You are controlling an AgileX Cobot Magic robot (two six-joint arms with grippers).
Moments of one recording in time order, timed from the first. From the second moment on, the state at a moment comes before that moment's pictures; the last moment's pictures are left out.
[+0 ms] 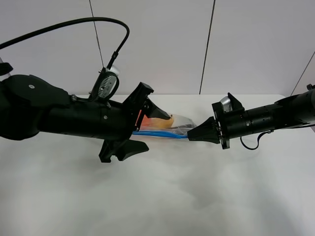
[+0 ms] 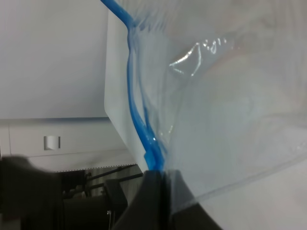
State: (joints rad) left arm -0.67 1.50 -0.85 -1.22 0.20 -0.12; right arm -0.02 2.00 -0.98 1.38 1.20 -1.02
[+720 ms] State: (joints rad) left arm -0.81 1.70 -0.88 -1.48 -0.06 -0.24; right arm -0.02 2.00 -0.98 1.43 1.20 -1.02
